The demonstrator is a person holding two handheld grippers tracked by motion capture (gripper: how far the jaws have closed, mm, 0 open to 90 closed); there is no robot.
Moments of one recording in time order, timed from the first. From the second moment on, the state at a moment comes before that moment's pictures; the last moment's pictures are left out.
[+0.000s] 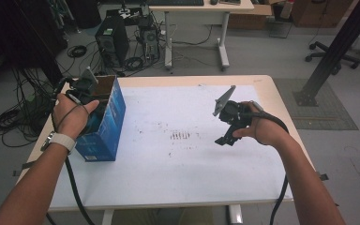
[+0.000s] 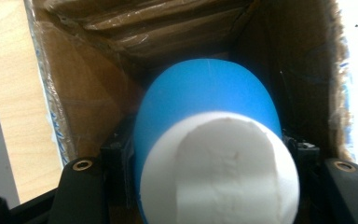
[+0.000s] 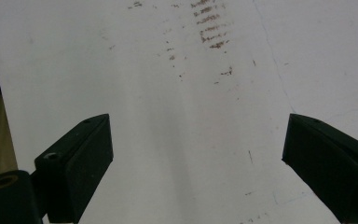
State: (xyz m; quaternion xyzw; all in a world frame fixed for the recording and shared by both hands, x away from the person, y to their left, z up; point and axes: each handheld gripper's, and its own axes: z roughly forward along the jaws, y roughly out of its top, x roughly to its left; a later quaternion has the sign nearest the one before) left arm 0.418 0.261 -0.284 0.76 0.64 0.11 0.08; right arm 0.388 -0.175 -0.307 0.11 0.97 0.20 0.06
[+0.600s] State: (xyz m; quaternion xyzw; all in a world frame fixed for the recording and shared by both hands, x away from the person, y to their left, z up) left arm 0.421 0.270 -0.286 0.76 0.64 0.10 0.10; right arm 0.389 -0.172 -0.311 0.11 0.97 0.20 0.06
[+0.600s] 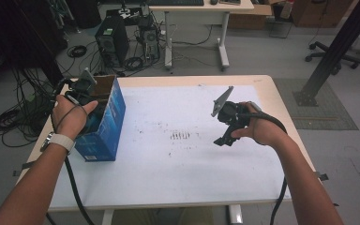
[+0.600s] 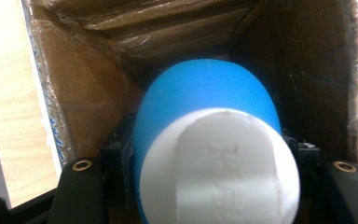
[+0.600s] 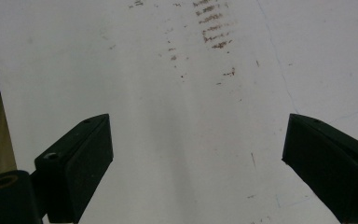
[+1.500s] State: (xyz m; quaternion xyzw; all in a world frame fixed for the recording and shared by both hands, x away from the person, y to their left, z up) left arm 0.424 0.274 -0.289 0.76 0.63 0.10 0.11; right arm 0.388 -0.172 -0.310 0.11 0.97 0.20 0.06
